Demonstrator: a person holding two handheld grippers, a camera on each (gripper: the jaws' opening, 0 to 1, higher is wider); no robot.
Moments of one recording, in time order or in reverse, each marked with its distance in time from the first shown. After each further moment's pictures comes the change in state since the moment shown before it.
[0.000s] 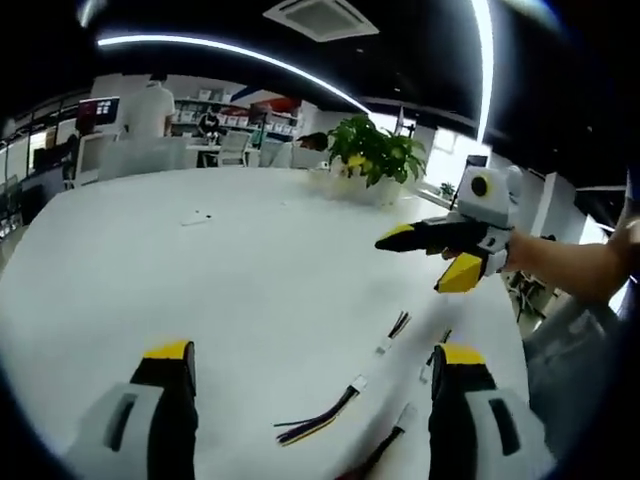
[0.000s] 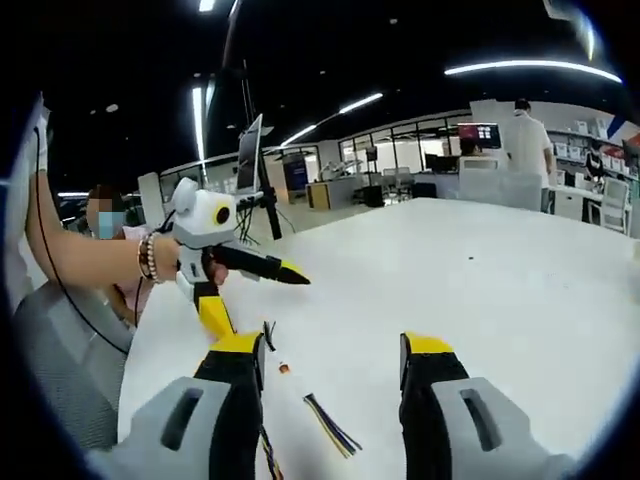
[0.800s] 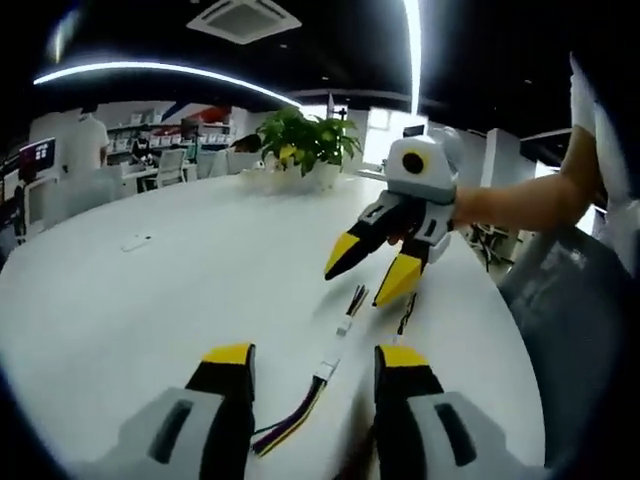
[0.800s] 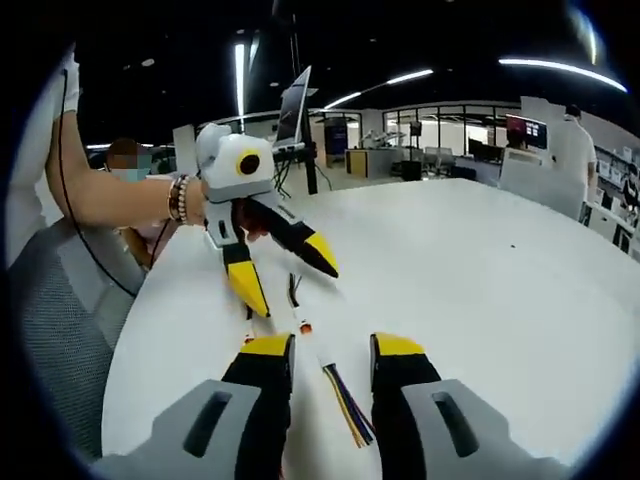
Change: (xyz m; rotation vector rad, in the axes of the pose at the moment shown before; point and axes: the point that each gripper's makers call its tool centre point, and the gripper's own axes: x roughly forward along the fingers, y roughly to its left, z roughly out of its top) left arm 0.007 -0.032 -0.014 0.219 0.006 -0.211; right arm 0.014 0.019 -0.036 -0.144 0.144 0.134
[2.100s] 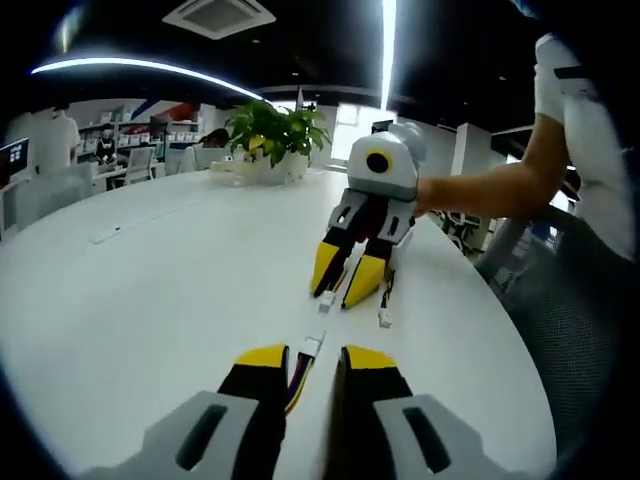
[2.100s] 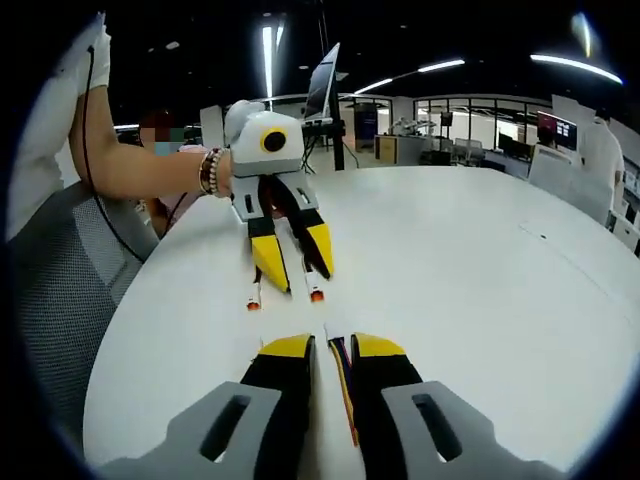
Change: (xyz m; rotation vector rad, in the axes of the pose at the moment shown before) left arm 0.003 -0.010 -0.021 0.018 -0.016 -0.123; right arm 0.014 0.007 -0.029 -0.047 0.068 0.105
